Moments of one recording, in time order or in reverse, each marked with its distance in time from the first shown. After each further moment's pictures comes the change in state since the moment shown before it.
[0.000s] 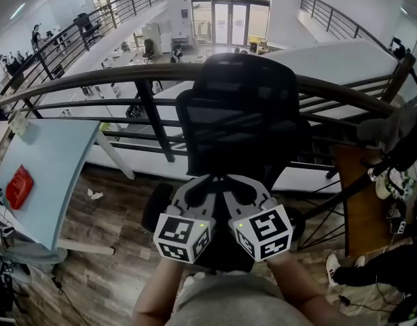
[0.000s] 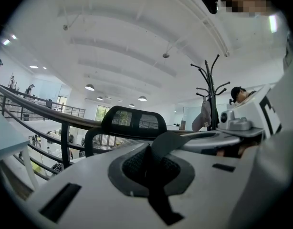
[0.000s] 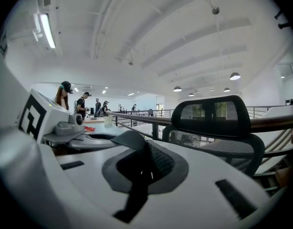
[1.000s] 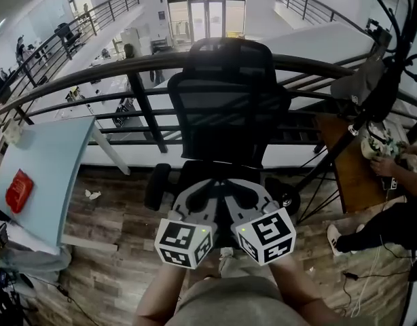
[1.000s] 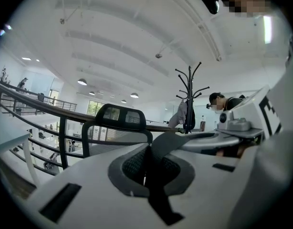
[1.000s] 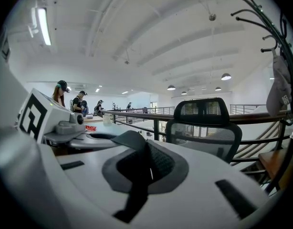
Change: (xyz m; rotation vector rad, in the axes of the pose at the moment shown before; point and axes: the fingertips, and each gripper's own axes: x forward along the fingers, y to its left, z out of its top) left arm -0.119 -0.070 -0.019 -0.015 0.045 -0.112; right arm -0.102 0.095 -0.018 0.035 0.030 -0.091
